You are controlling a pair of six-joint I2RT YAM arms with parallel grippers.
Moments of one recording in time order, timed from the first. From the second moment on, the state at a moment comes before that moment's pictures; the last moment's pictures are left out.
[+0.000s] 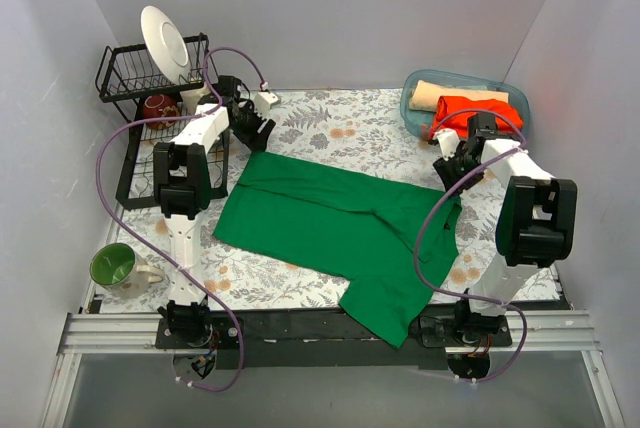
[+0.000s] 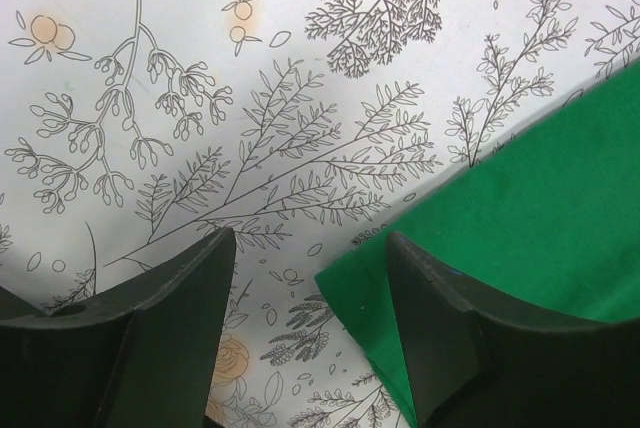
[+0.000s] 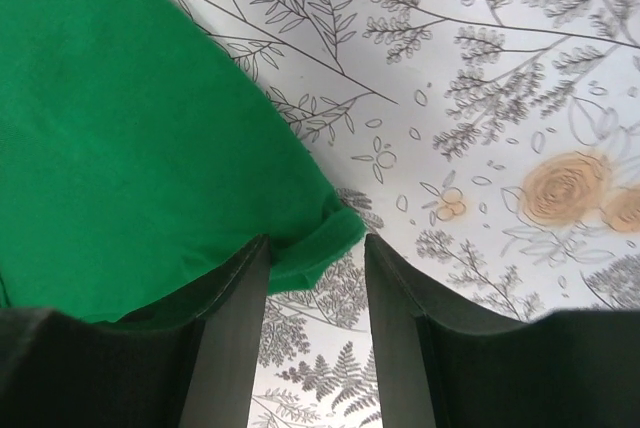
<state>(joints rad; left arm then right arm) -0.12 2.32 1.95 -0.68 0.41 0.65 -0.05 1.73 1.21 -0.73 -0.20 -0.68</state>
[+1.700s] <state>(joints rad) -0.22 2.31 1.90 -0.68 0.48 0.57 -0.12 1.94 1.47 -0.69 -0.06 -0.66</state>
